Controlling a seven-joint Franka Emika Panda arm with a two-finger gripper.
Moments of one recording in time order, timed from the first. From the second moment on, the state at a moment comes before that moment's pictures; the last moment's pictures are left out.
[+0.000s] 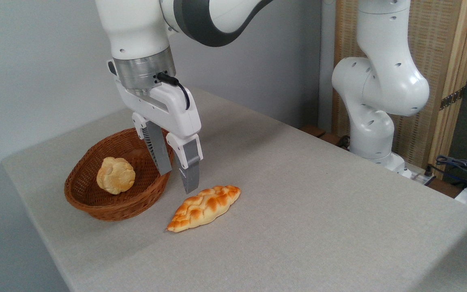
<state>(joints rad) -0.06 0.05 -0.03 -1.74 0.01 1.78 0.66</state>
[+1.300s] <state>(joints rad) -0.06 0.04 -0.03 -1.72 0.01 1.77 0.66</state>
